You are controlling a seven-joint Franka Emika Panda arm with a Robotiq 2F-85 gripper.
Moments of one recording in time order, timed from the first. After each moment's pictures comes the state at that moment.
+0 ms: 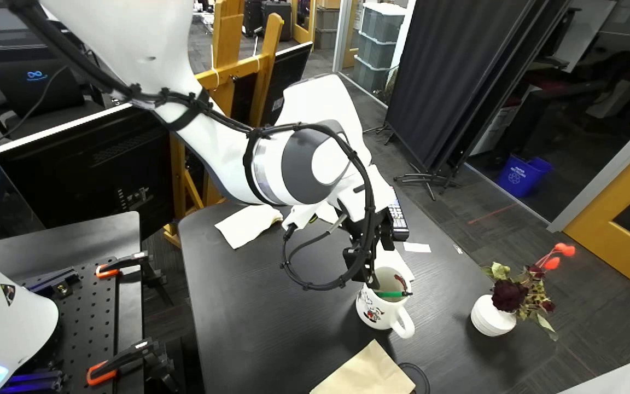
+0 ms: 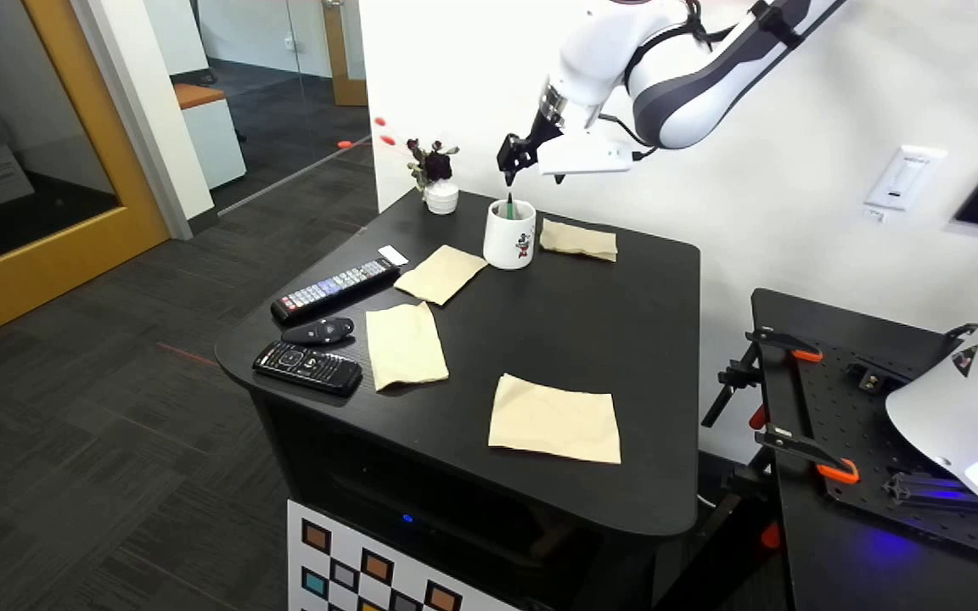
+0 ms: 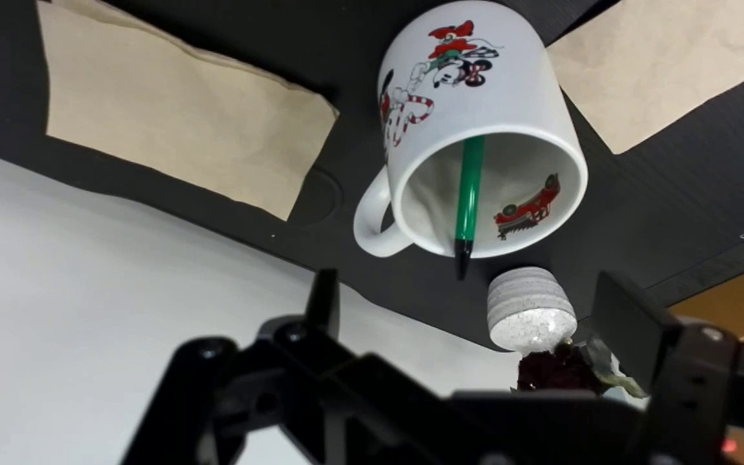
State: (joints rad) arm -0.15 0.36 -0.16 -2.13 -0.89 2.83 1.44
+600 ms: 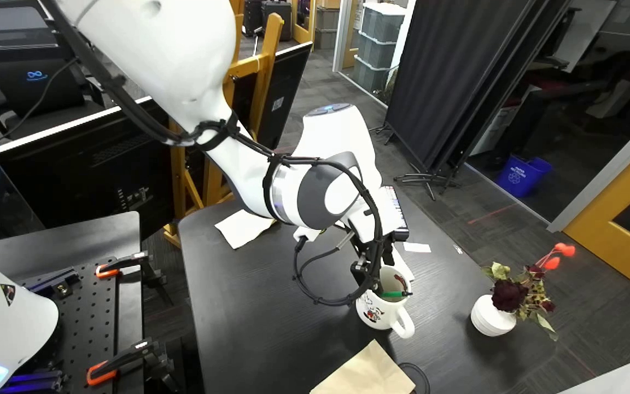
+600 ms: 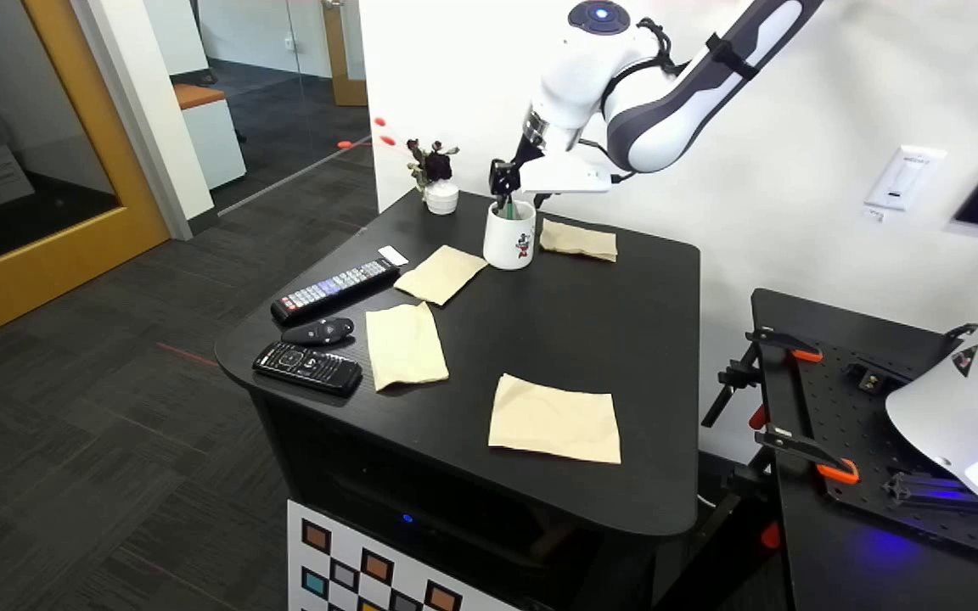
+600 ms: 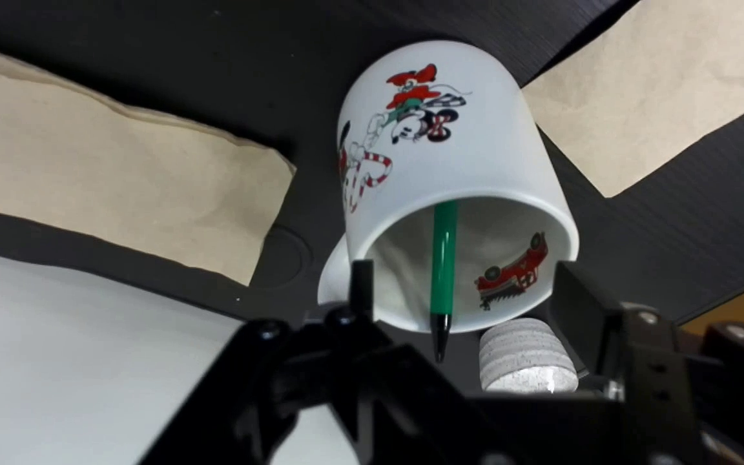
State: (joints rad) arm -0.19 0.49 -0.11 -2.05 -0.78 2.87 1.39
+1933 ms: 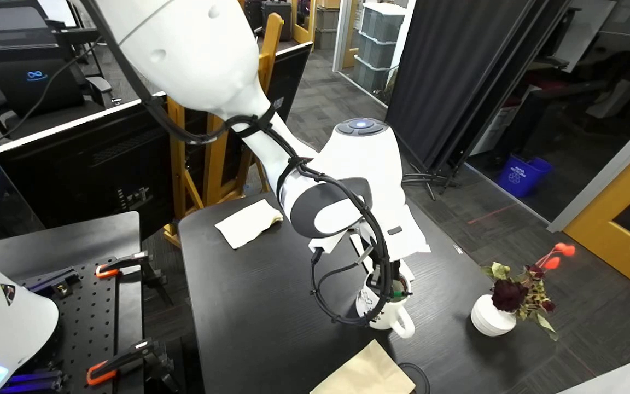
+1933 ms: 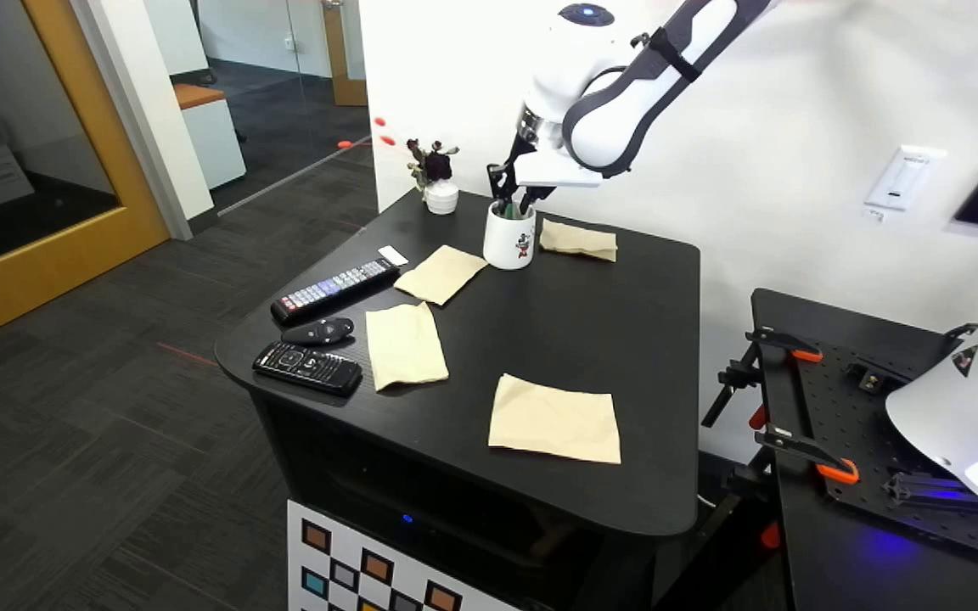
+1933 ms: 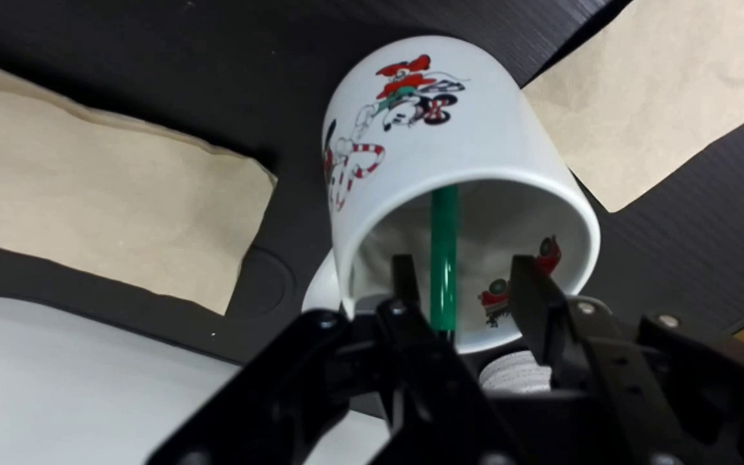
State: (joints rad) arm -0.09 0.57 -0.22 -1.99 -0.21 2.89 0.88
